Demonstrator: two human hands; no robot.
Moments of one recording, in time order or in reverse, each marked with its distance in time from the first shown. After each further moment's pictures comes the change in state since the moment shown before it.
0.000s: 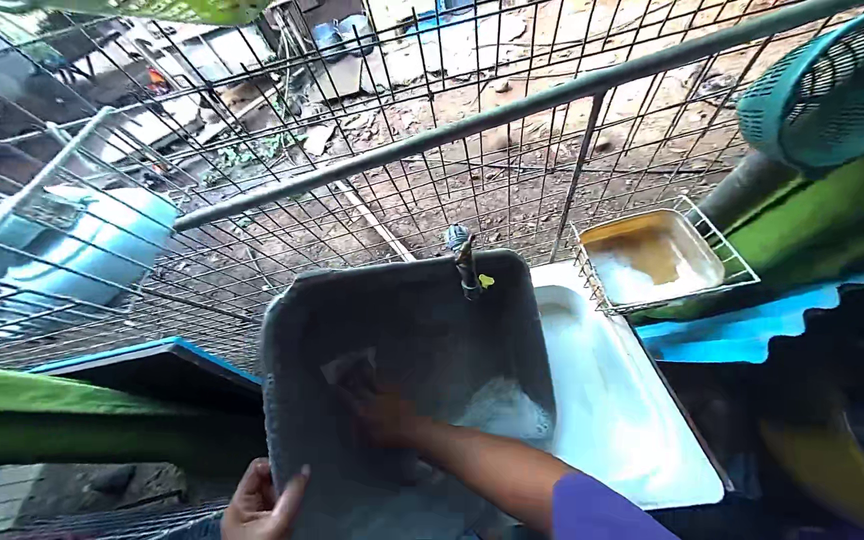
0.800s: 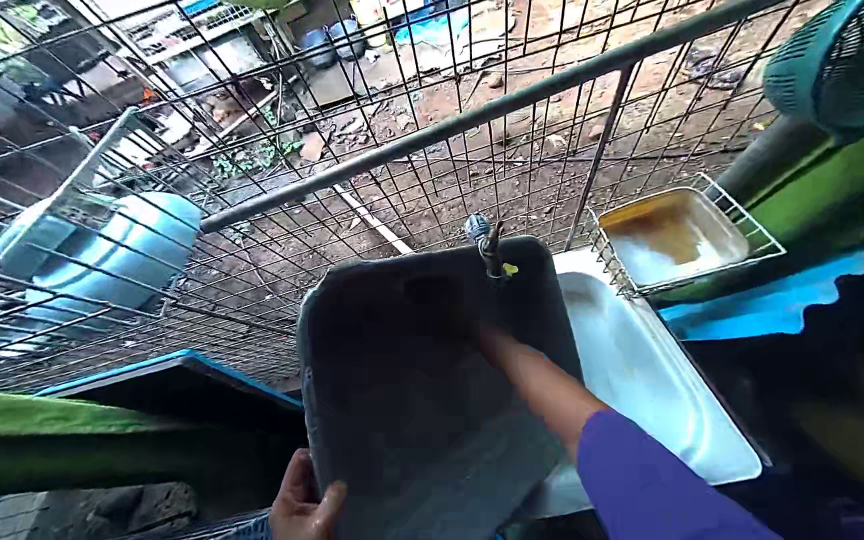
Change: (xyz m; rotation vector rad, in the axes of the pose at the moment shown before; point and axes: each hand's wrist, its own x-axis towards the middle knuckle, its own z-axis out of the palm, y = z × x) left_hand 0.007 -0.011 -0.005 -0.008 -0.121 0.054; right_hand 0.042 0.126 -0.084 -0.127 0.000 0.170
